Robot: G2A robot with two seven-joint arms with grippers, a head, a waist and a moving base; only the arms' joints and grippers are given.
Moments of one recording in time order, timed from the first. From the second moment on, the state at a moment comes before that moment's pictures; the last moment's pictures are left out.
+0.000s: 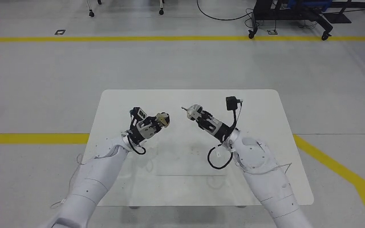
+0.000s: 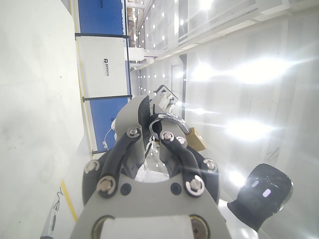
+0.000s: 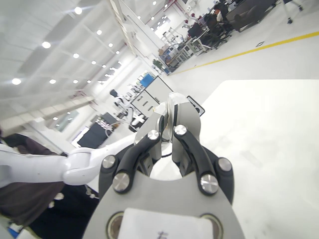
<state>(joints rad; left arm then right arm) 0.73 -1.34 -1.05 -0.76 -0.87 -0.38 -1.06 -0.99 -1.26 1.16 -1.42 -0.31 -0.58 0.34</state>
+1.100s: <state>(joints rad) 0.77 -1.33 -1.06 -0.97 -0.56 -0.31 -0.73 -1.09 -1.26 1.05 -1.80 -1.10 -0.18 0.38</state>
